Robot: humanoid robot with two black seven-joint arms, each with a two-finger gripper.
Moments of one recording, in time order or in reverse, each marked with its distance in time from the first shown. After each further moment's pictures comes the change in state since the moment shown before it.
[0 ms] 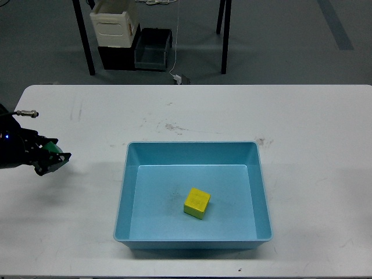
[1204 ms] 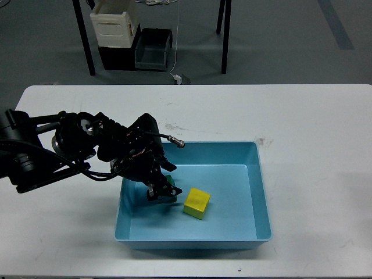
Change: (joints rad) left arm -0.307 -0.582 0.320 -0.018 0.128 -0.249 0.000; right arm -0.038 0.030 -0.028 -0.023 -0.001 0.005 -0.002
